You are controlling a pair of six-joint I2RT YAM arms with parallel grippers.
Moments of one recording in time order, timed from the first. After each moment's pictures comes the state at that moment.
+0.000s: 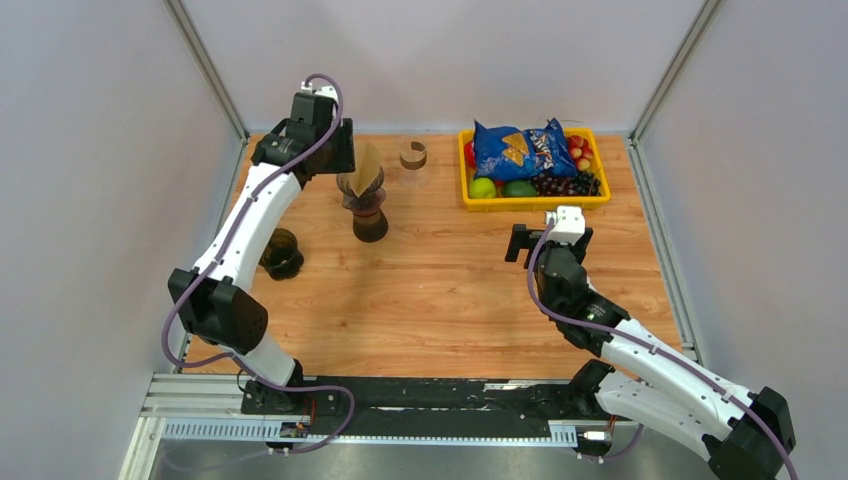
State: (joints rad) left arm -0.29 1.61 1.71 -0.80 -0.15 -0.23; right arm 0.76 0.81 0.54 0.03 0.78 0.20
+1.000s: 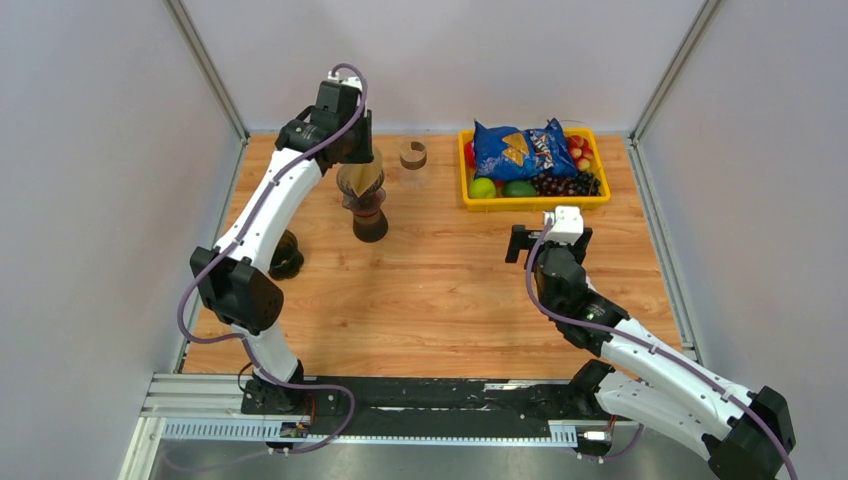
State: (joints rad) left arm -0.37 1.74 1.88 -0.82 -0.12 -0.26; right arm 0.76 0.81 0.54 0.03 0.78 0.19
